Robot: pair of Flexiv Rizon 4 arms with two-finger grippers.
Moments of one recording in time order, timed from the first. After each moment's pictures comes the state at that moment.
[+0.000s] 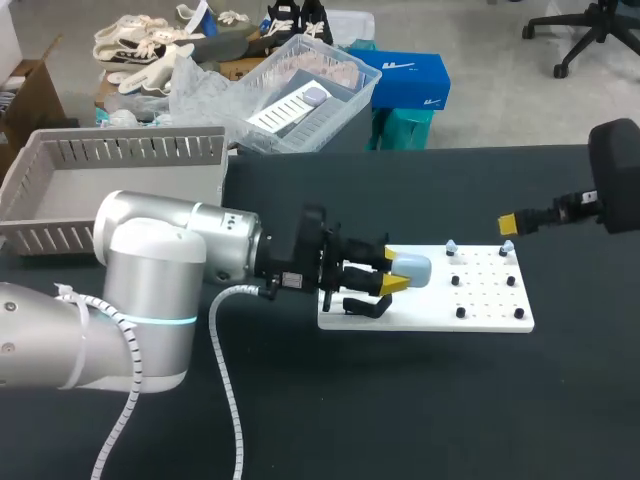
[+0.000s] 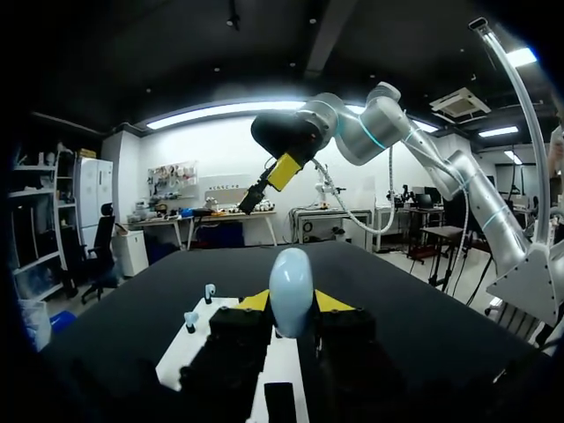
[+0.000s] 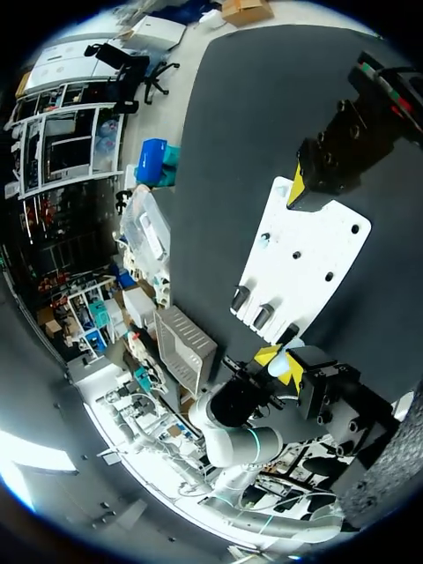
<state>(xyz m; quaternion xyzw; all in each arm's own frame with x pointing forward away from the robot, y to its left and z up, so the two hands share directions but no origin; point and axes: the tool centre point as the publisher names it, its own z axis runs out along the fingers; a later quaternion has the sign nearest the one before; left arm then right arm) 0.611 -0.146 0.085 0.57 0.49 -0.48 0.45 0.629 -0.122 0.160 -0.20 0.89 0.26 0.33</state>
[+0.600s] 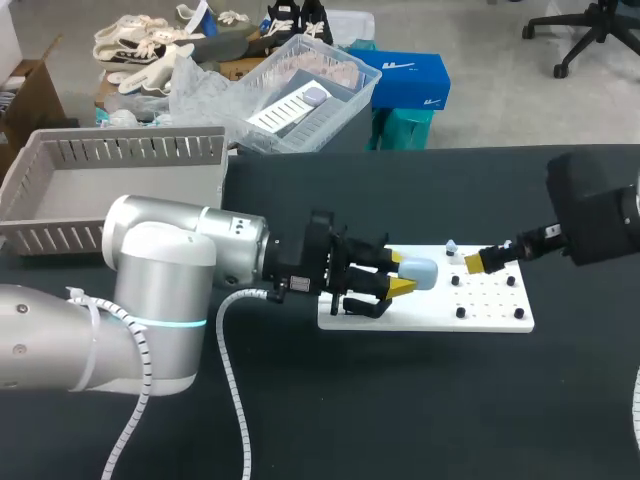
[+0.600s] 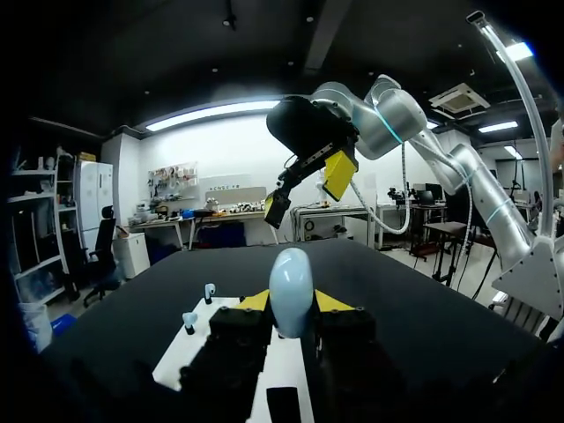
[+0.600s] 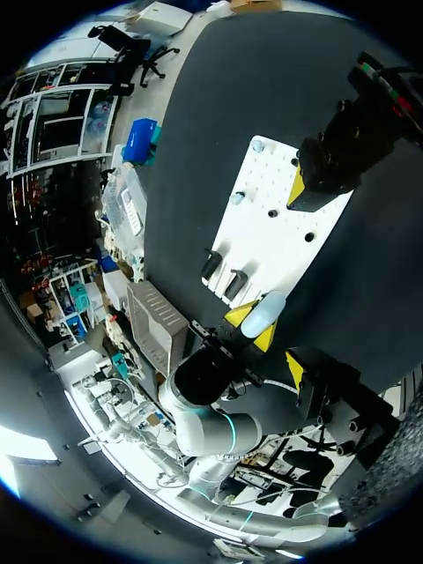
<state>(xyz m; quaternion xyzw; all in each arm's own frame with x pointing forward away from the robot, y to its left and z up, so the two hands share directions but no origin) 0.612 -0.155 0.079 0.58 0.49 -0.48 0.45 0.591 -0.077 0.139 -0.23 0.89 0.27 0.28</state>
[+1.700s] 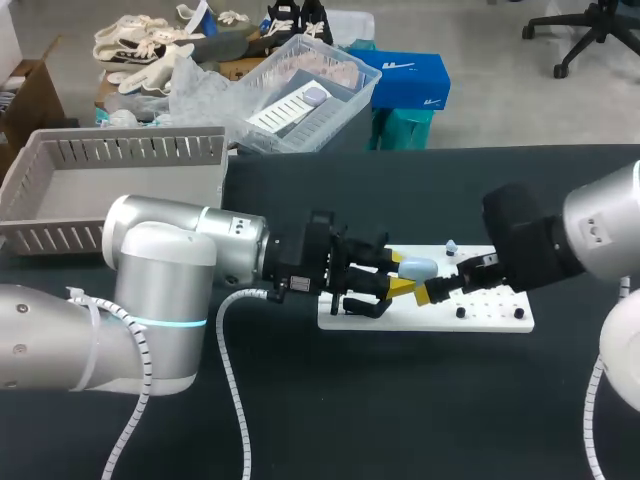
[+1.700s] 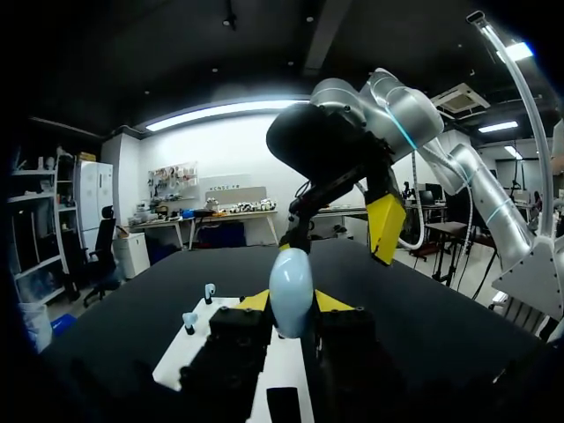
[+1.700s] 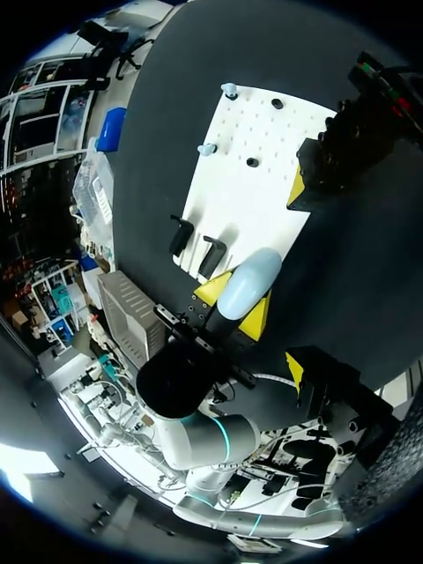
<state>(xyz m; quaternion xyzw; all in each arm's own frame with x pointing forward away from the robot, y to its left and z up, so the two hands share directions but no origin) 0.612 -0.155 0.079 0.58 0.49 -0.48 0.45 0.577 -0.022 0.096 -0.22 0.90 0.28 0.23</state>
